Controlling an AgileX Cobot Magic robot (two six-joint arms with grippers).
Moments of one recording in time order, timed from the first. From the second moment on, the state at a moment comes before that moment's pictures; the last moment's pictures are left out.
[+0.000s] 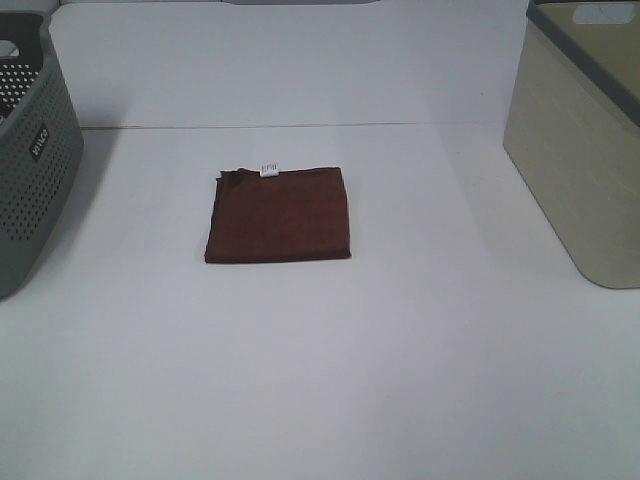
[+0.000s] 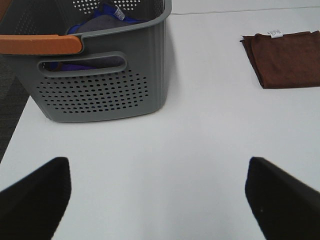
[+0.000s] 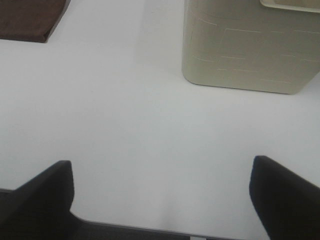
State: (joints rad) left arm 0.02 -0.01 -0.50 0.00 1.05 0.03; right arm 0.03 0.00 -0.46 0.06 1.11 -0.15
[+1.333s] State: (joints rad) left arm 0.02 -0.01 -0.50 0.00 1.05 0.03; right arm 0.08 1.27 -1.22 0.24 1.08 -0.16
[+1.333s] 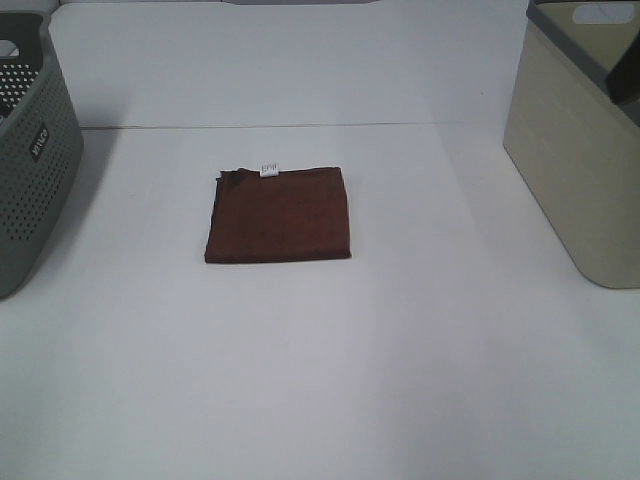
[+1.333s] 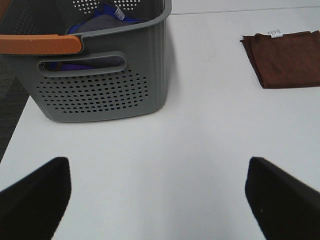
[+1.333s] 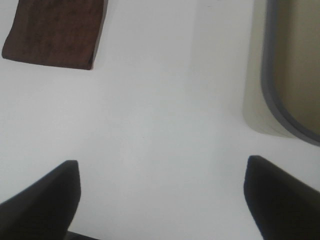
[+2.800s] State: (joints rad) left arm 0.02 -0.01 -0.50 0.00 1.05 0.03; right arm 0.22 2.37 -1.89 0.68 1.09 -0.24
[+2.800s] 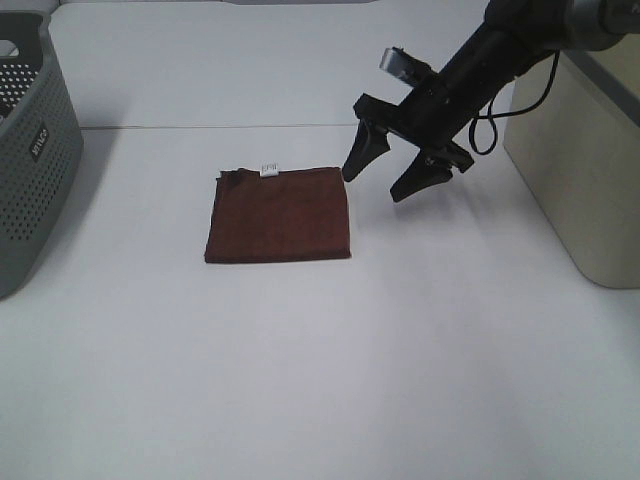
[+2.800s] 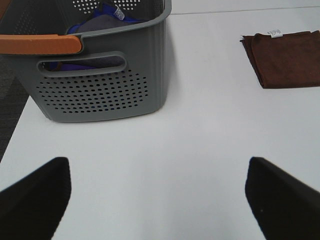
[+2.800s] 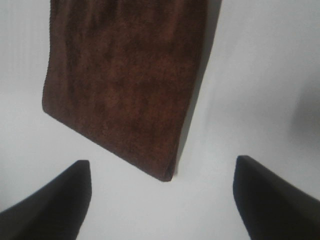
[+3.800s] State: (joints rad) left arm 0.02 -0.01 -0.50 0.00 1.05 0.03; right arm 0.38 2.55 -1.91 0.90 0.80 -0.31
